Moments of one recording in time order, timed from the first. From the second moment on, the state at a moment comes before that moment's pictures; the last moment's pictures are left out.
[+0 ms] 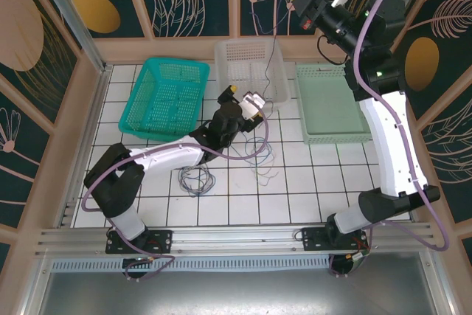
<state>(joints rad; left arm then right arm) -0.86 1.71 1.10 0.35 -0.41 0.40 0.31 1.50 2.01 -0.28 -0.45 0.52</state>
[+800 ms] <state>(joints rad) -0.71 1.72 1.08 0.33 -0.24 0.28 0.16 1.53 2.05 -0.31 -0.50 0.55</state>
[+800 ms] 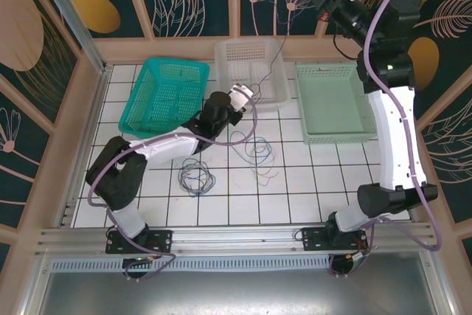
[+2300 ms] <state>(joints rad) -0.52 1.57 1.01 0.34 -0.08 -0.31 0.25 2.13 1.97 -0.32 -0.57 0.41</state>
